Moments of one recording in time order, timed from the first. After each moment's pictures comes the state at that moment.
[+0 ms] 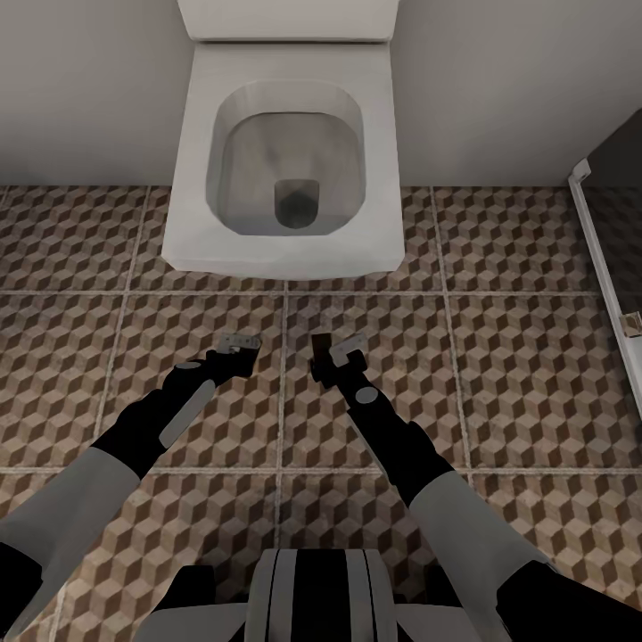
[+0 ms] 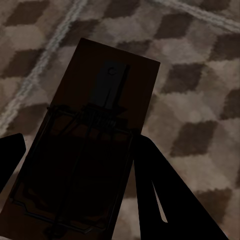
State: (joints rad) left arm -0.98 0.21 -0.55 -1.01 0.58 0.49 0.18; right arm -0.89 0.17 0.42 -0.89 0.13 0.24 -0.09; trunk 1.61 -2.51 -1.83
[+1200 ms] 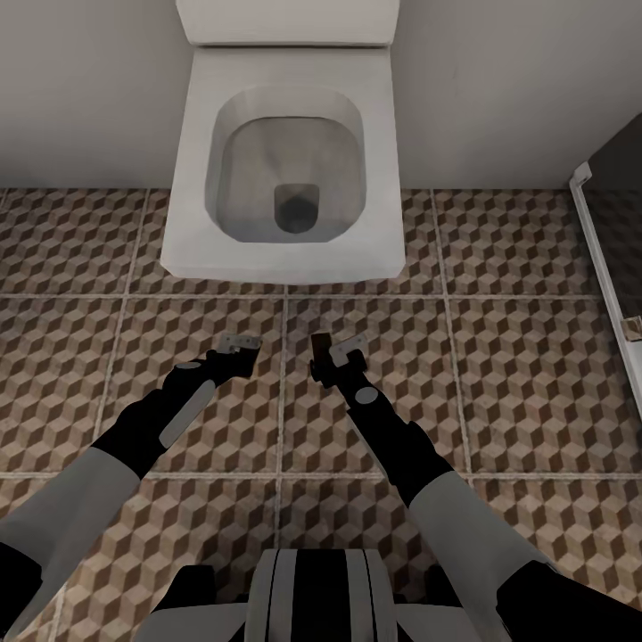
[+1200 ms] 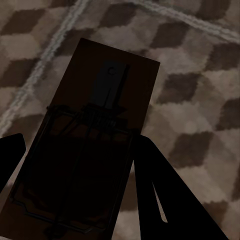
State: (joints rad) left arm -0.98 0.21 -0.55 -1.01 0.58 0.49 0.18; right arm -0.89 0.17 0.42 -0.89 0.13 0.24 -0.09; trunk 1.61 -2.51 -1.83
